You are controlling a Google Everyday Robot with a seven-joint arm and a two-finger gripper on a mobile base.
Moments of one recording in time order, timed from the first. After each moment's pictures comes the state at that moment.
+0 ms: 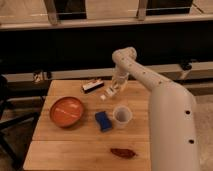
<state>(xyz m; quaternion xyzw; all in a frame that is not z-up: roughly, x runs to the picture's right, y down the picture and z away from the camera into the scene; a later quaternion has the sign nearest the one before) 0.092 0.038 0.934 -0.30 -0.15 -0.31 0.89</state>
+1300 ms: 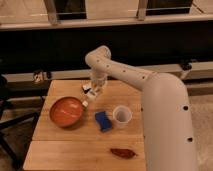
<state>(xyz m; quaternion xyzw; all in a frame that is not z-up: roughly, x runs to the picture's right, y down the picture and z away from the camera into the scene) -0.042 0.045 0.879 -0.28 -0.17 -0.42 0.85</state>
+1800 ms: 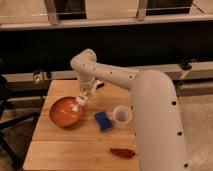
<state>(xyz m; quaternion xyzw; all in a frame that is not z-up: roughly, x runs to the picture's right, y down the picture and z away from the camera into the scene) -0.111 0.069 0.867 -0.28 -0.19 -0.46 0.82</state>
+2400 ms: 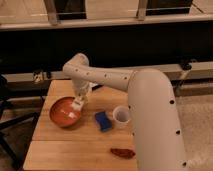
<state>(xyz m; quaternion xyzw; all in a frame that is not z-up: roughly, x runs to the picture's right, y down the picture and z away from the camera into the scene) -0.140 0.095 0.853 -0.28 -0.19 -0.50 0.80</state>
